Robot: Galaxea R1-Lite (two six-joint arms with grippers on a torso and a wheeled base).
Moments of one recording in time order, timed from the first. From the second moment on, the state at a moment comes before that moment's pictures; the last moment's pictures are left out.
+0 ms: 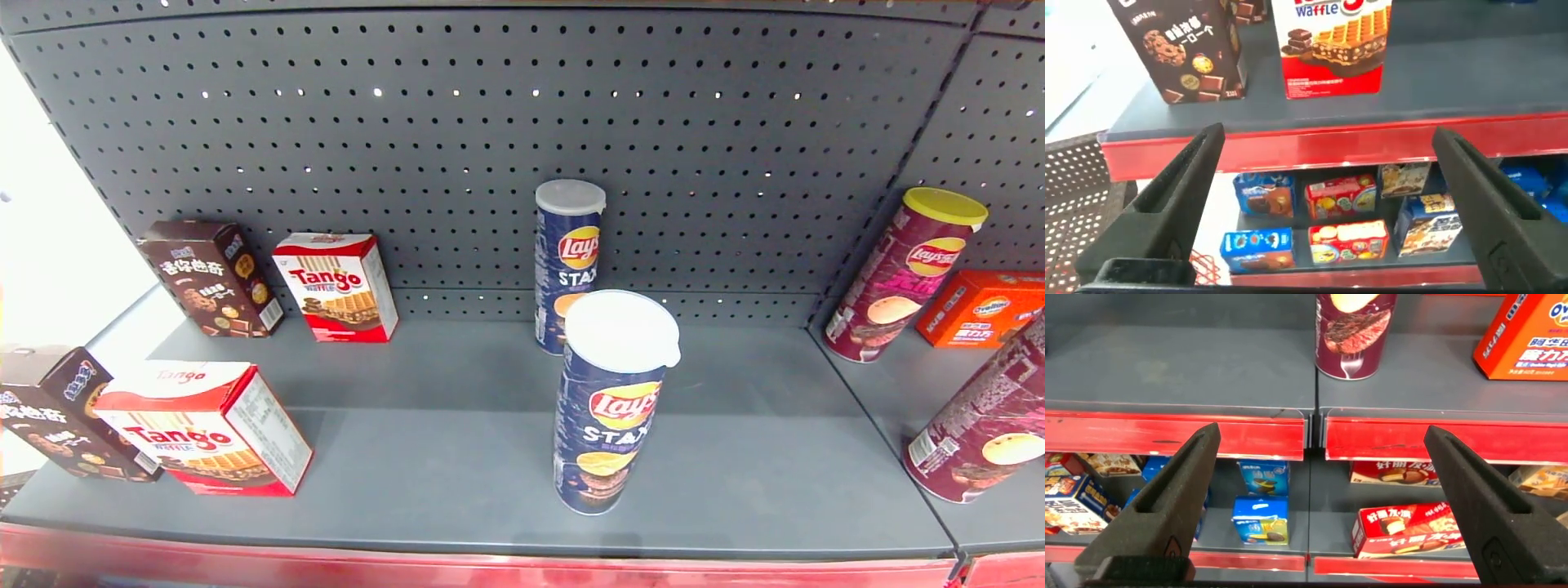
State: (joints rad) left arm 0.00 0.01 0.00 -0.06 -0.05 0.05; right arm 0.00 0.00 0.00 0.00 0.00 -0.01
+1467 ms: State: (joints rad) left arm 0.00 0.00 0.00 0.00 0.07 -0.02; right arm 0.07 0.41 -0.39 -0.05 0.17 -0.07
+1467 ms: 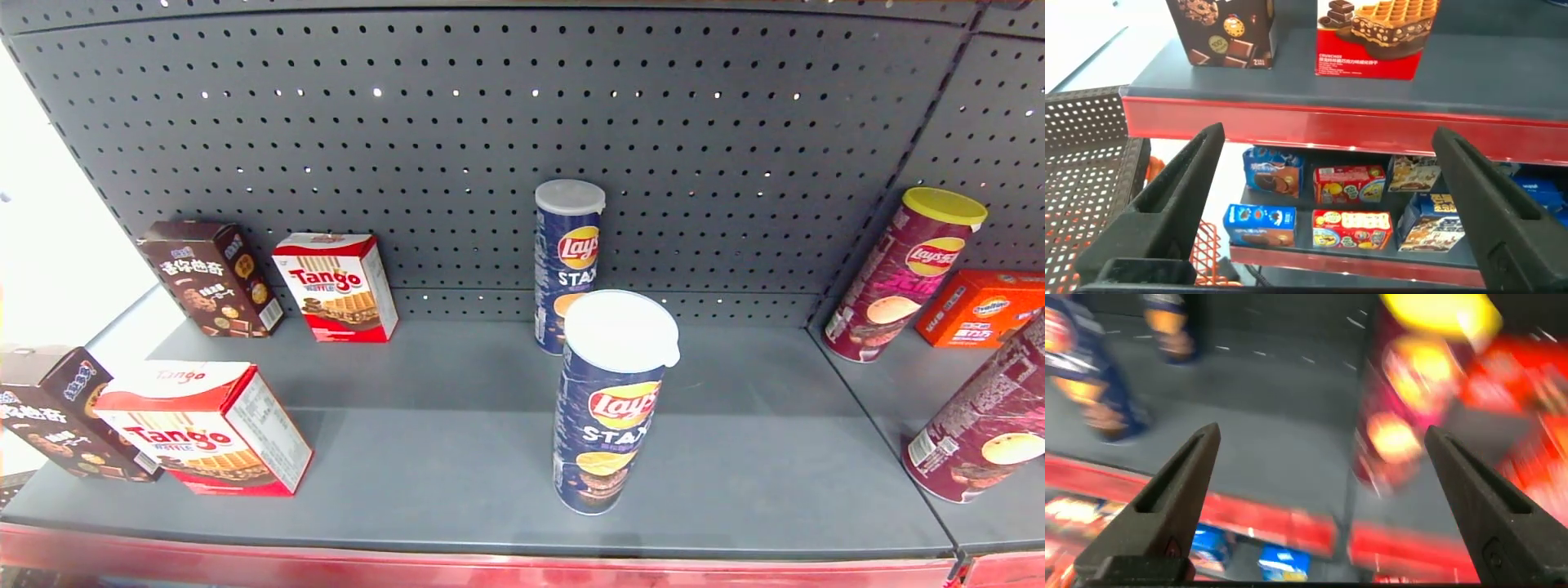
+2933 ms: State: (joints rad) left arm 0.00 0.00 0.00 0.00 0.07 -0.02; right arm 0.61 1.28 -0.71 -0.22 0.10 -0.14
